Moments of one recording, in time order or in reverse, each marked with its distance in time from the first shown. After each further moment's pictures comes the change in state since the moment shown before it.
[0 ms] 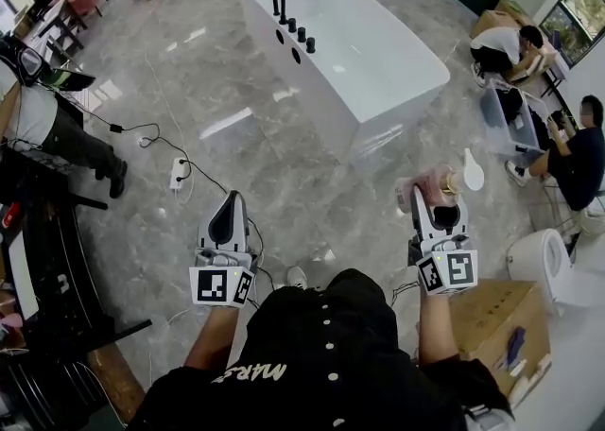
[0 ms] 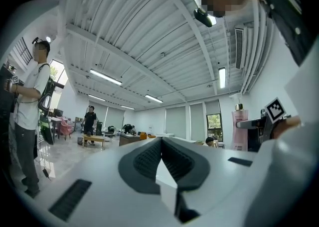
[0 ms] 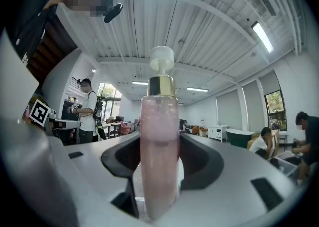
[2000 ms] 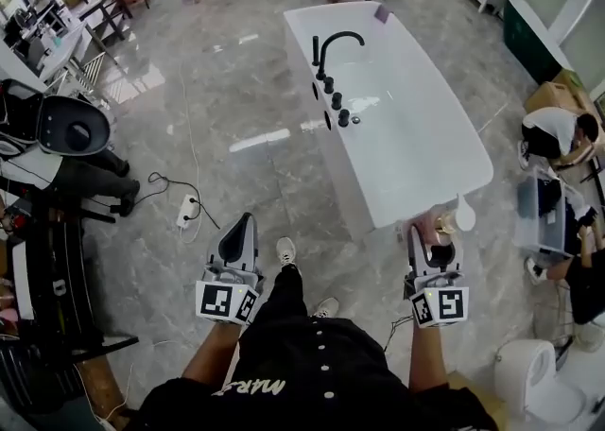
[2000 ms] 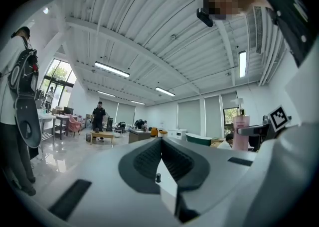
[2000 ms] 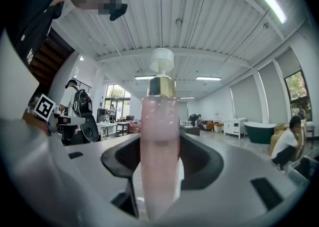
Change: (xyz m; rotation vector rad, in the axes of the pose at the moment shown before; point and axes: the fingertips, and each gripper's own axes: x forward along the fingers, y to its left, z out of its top) left arm 0.295 0.075 -0.038 -0.011 0.044 0.149; right arm 0.327 -0.113 -0.065 0.040 0.030 0.174
